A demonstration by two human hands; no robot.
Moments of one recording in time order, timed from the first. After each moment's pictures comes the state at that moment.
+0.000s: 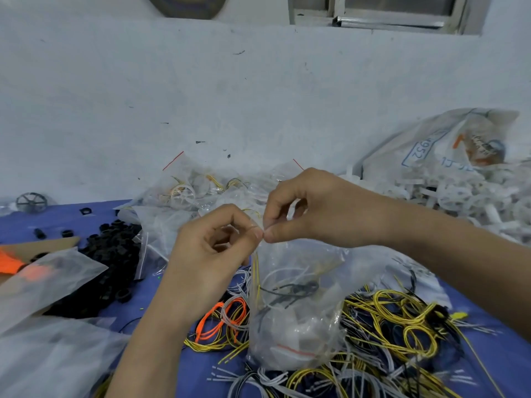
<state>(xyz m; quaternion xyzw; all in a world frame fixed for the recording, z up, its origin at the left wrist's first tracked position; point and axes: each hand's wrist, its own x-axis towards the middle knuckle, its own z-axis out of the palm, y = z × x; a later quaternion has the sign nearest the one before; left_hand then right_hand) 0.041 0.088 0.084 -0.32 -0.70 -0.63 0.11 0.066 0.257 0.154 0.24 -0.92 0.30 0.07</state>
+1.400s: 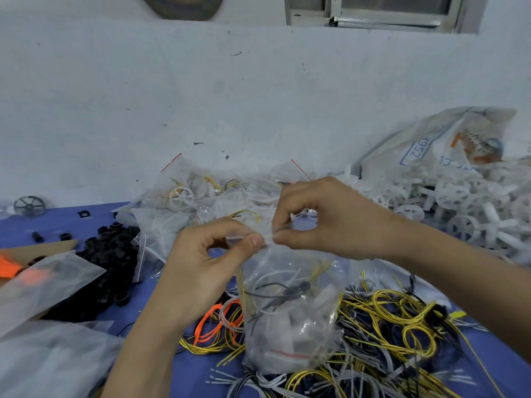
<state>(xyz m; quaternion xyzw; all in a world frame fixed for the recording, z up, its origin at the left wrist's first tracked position) 0.033 0.086 0.079 -0.35 -0.72 -0.58 0.12 0.071 0.268 0.140 0.28 -0.91 0.26 0.16</state>
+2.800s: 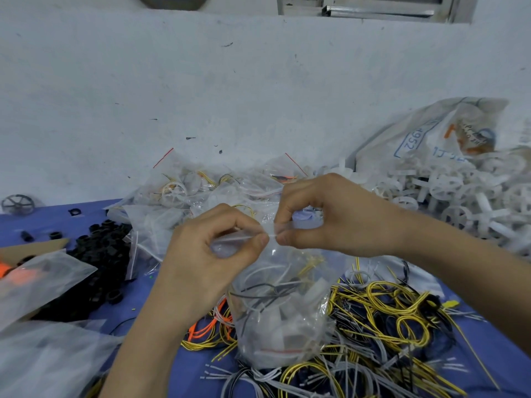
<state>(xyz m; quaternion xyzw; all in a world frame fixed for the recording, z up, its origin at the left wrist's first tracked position) 0.039 0.094 0.082 -0.38 -0.75 -0.51 0.19 0.078 0.280 0.138 0.28 -0.92 0.26 0.12</state>
